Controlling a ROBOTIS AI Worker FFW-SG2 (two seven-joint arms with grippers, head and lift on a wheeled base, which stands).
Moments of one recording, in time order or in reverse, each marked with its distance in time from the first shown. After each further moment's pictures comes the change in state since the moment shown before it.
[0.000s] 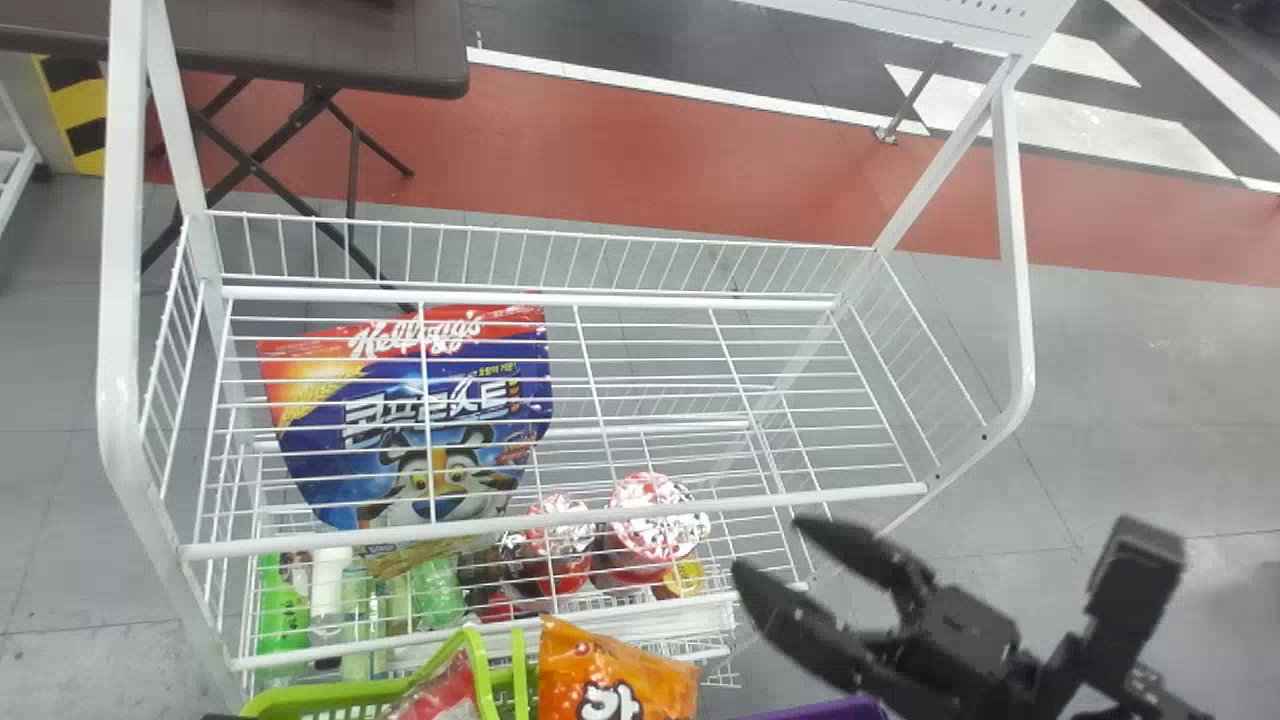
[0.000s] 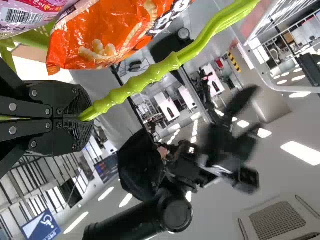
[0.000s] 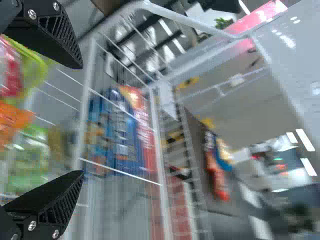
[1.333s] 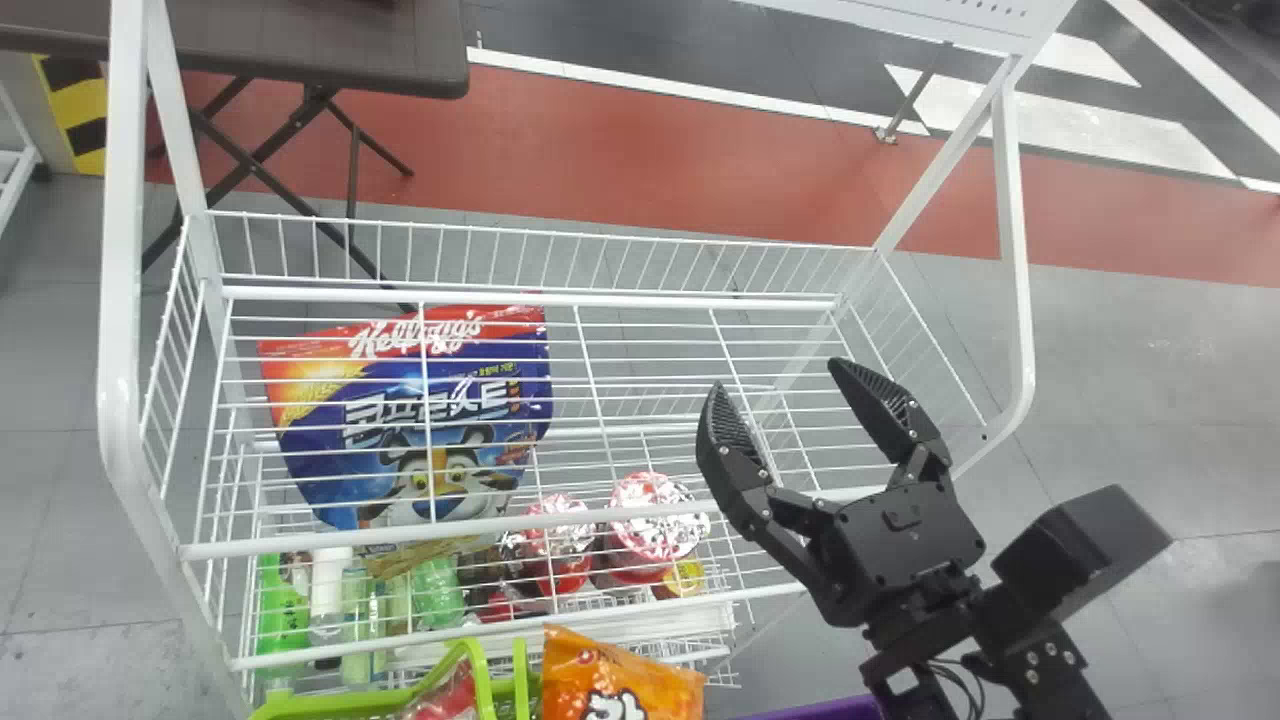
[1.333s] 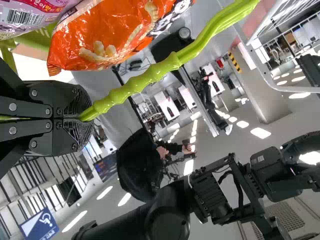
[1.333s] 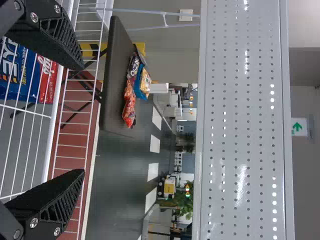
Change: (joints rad) left arm 0.022 0.000 0.001 -0.011 0.003 -0.002 0.001; right arm 0.029 0.000 0.348 -0.004 0.319 -0.474 -0.526
